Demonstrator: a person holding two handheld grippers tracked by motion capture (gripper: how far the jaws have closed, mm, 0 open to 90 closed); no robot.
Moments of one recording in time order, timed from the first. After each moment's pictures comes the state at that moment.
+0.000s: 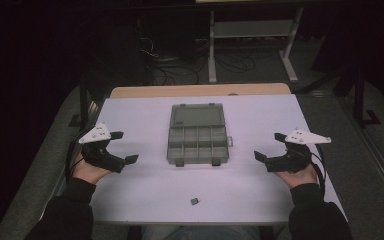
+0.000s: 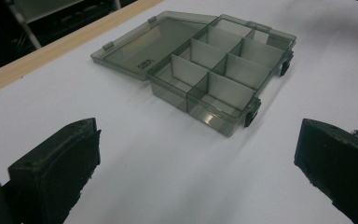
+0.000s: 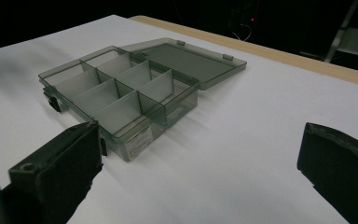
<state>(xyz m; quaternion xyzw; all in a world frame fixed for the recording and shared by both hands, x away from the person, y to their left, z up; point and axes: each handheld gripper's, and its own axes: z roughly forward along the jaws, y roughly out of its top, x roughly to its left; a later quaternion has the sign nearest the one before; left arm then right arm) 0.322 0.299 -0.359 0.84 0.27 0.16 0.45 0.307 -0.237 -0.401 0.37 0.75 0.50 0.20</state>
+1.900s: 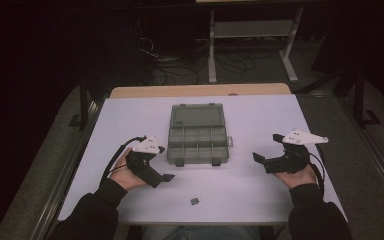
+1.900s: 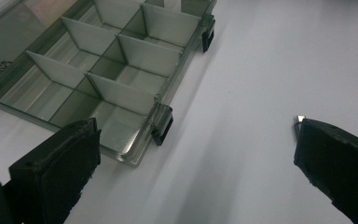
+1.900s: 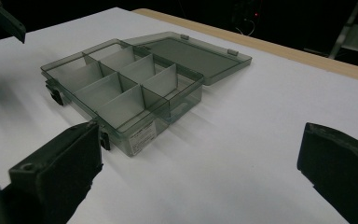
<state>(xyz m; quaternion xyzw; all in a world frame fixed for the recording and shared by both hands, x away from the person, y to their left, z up) 0.323 0.199 -0.393 0.91 0.16 0.07 0.38 0.307 -0.233 -0.401 0.37 0.76 0.50 0.20</state>
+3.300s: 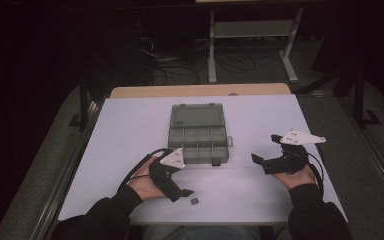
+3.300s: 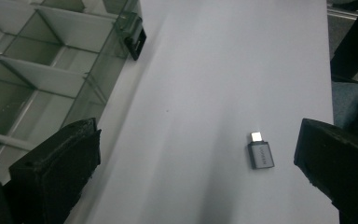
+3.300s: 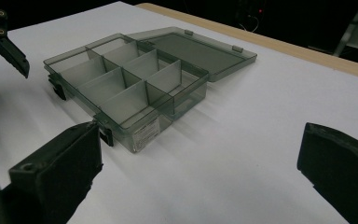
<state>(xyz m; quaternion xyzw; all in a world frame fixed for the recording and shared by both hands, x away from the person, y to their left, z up) 0.301 0.142 -0.408 0.93 0.10 0.03 0.35 0.307 -0.229 -0.402 0.36 0.77 0.49 0.20</state>
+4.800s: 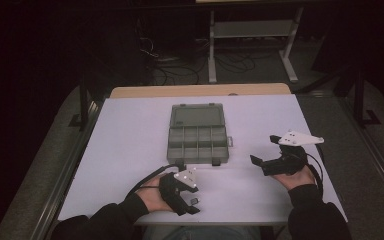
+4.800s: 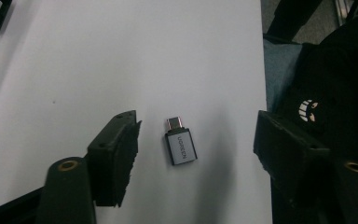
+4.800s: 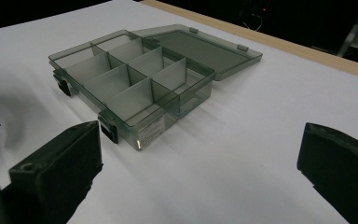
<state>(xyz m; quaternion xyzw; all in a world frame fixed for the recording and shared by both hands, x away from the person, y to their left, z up) 0.279 0.119 -0.431 0.95 0.04 -0.06 0.30 0.305 -0.226 -0.401 0.35 0.78 0.48 0.20</state>
